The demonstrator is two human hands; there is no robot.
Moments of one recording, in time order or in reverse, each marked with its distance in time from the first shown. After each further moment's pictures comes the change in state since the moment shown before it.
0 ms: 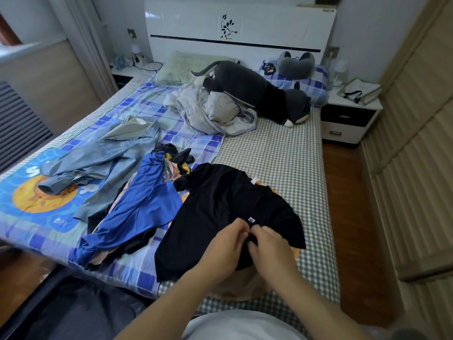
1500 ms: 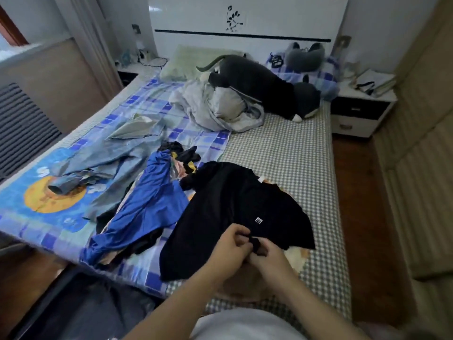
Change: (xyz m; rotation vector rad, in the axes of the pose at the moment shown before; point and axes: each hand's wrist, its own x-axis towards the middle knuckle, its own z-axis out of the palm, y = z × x) left_hand 0.013 -0.015 0.003 -0.378 0.014 -0.461; right_hand 0.010 0.002 0.028 0.914 -0.210 0.300
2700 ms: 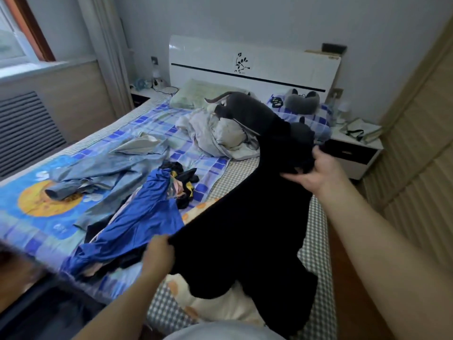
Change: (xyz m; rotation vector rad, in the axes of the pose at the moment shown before) left_hand 0.018 -0.063 -0.120 0.518 0.551 -0.067; right_hand 0.053 -0.226 -0.125 0.972 0.107 -0.032
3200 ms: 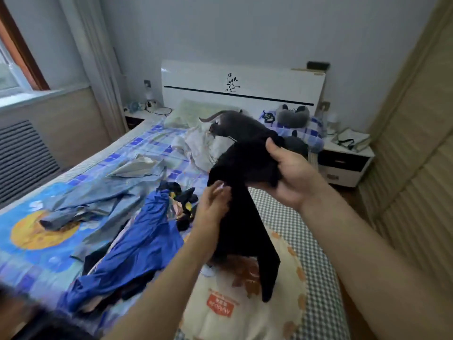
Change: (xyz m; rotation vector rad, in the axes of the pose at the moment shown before) left_hand -0.003 0.186 -0.066 -1.045 -0.270 0.236; right_hand -0.073 0.032 0.080 -0.328 -0.426 -0.063
